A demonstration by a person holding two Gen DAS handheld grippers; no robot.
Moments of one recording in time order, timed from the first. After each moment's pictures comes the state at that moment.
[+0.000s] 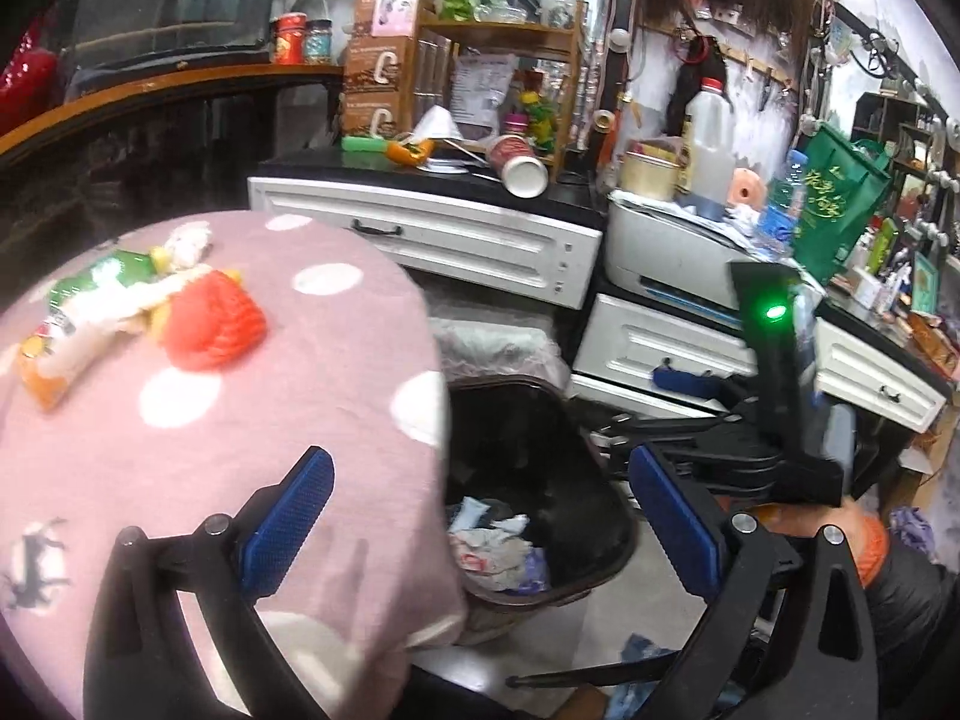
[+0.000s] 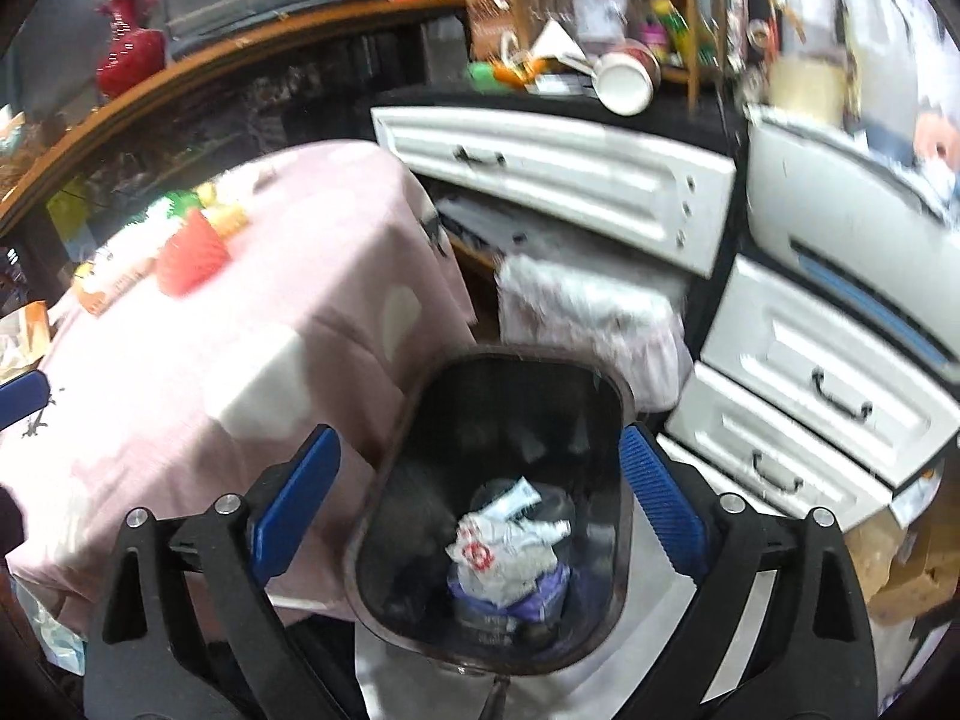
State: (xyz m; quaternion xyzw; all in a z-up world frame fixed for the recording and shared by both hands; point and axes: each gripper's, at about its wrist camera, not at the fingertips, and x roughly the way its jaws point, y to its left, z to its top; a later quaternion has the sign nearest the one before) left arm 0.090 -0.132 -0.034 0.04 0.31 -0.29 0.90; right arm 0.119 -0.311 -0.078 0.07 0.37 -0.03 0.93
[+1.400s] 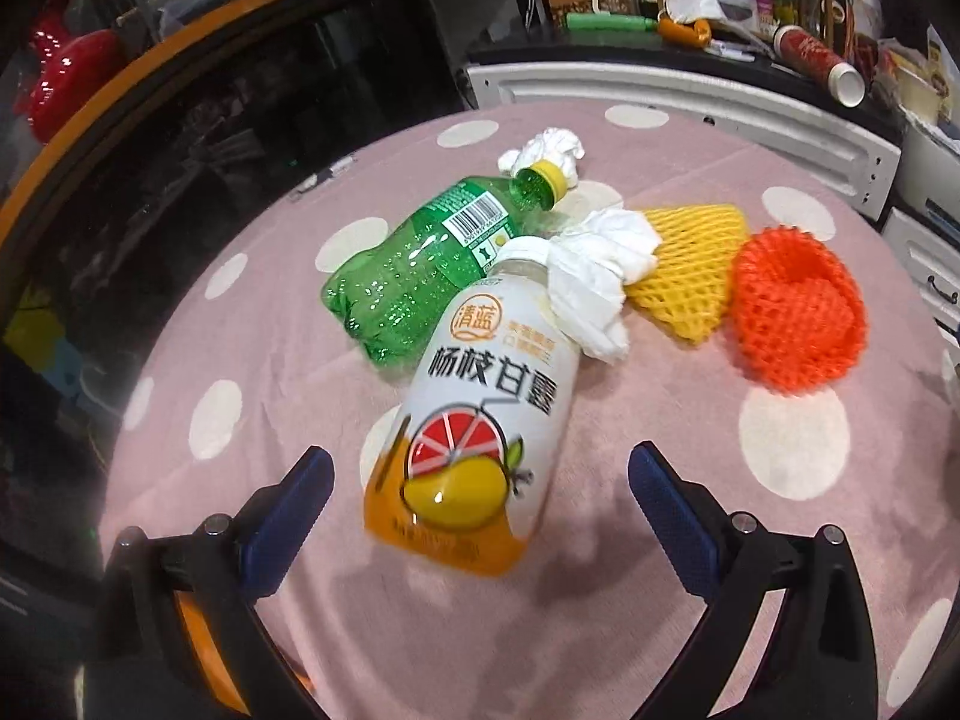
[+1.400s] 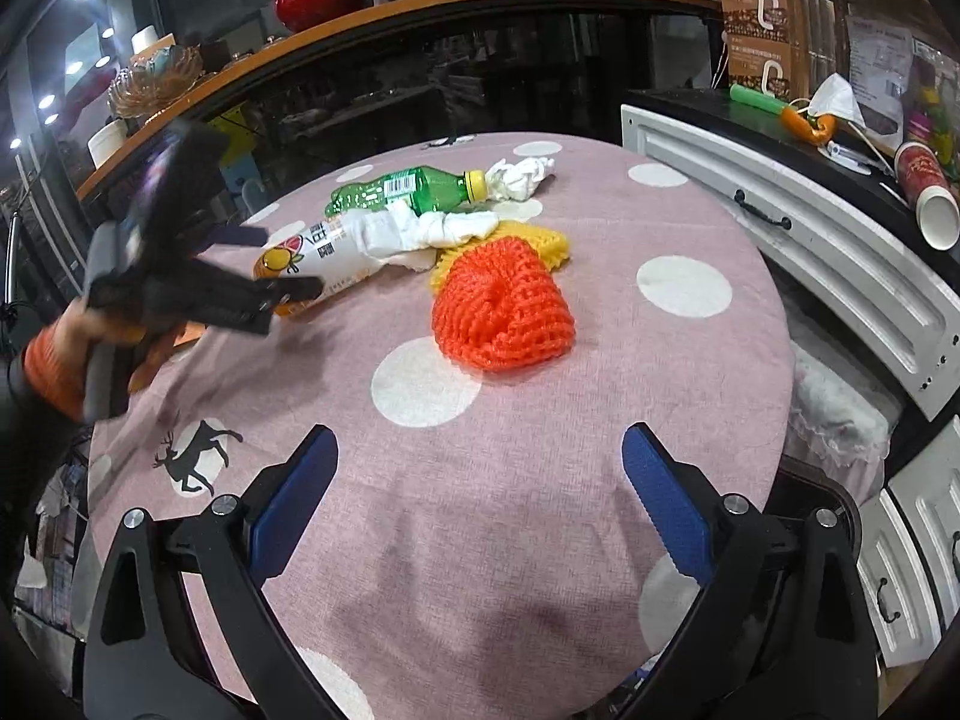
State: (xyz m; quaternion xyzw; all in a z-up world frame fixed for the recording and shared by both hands) left arm 0.312 0.059 -0.040 0.20 0.44 -0.11 0.87; right arm 0.217 -0.141 -0.036 0.04 0.39 0.19 0.90
